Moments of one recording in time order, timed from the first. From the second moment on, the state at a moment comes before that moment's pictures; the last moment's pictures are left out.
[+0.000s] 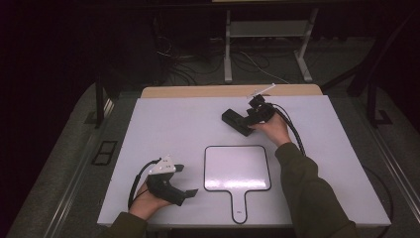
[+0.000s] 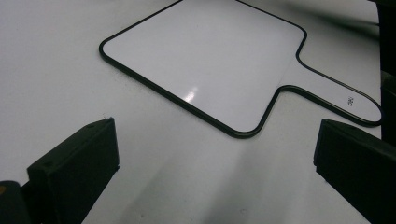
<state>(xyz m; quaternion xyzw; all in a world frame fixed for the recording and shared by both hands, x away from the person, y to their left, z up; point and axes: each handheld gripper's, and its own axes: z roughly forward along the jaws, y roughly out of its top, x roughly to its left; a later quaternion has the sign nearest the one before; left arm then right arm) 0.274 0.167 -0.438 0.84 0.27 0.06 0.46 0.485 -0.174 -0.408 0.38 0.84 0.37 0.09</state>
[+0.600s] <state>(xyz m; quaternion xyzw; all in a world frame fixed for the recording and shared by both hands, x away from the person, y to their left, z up) 0.277 0.167 -0.441 0.84 0.27 0.06 0.46 0.436 -0.206 -0.399 0.39 0.82 0.40 0.11</state>
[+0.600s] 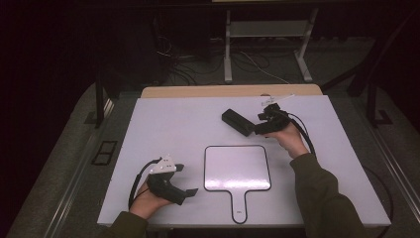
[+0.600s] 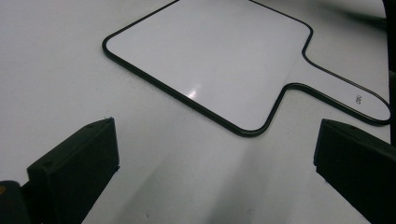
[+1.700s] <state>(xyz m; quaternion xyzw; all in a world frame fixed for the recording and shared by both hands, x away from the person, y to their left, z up) 0.276 0.169 -0.439 0.84 0.27 0.06 0.47 0.354 -0.236 -0.409 0.37 0.81 0.43 0.15</state>
